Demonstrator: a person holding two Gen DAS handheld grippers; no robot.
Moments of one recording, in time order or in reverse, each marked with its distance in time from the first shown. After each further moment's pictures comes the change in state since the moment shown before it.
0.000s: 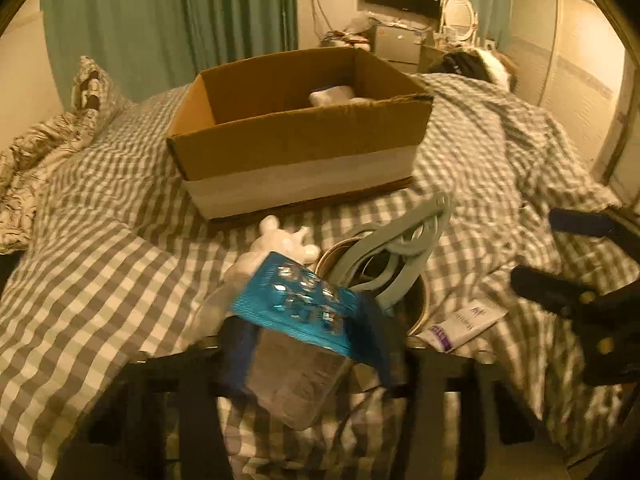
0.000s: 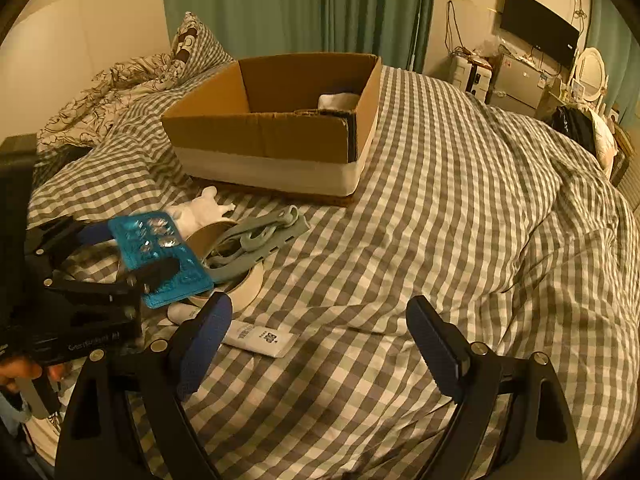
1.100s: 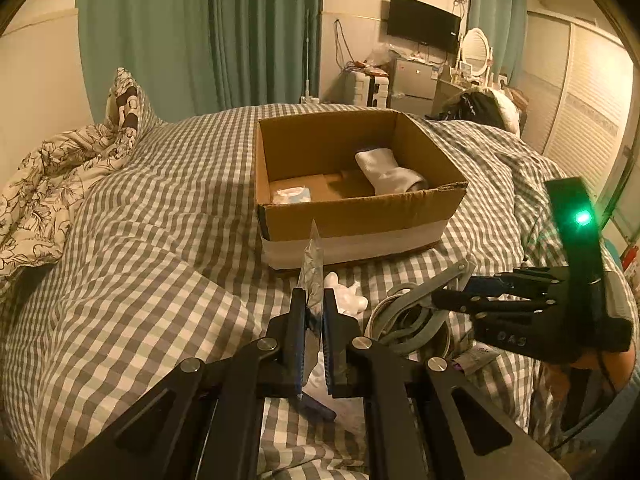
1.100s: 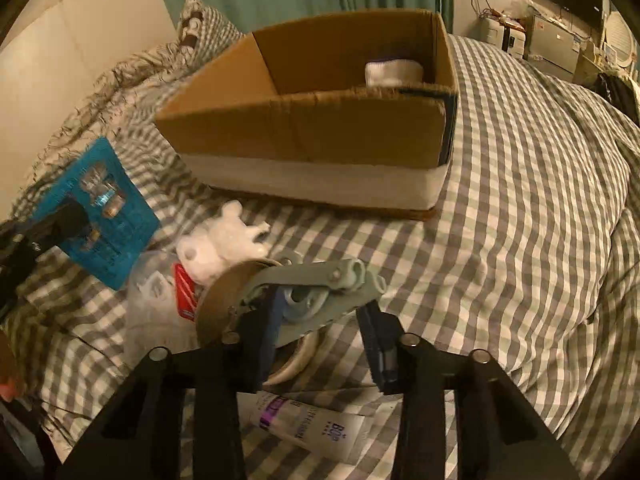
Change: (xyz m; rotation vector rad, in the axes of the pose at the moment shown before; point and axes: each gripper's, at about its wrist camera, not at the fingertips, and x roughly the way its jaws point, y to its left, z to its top) left arm -0.049 0.050 0.031 -0.066 -0.095 0.033; right arm 0.066 0.027 0.042 0.079 0.074 0.172
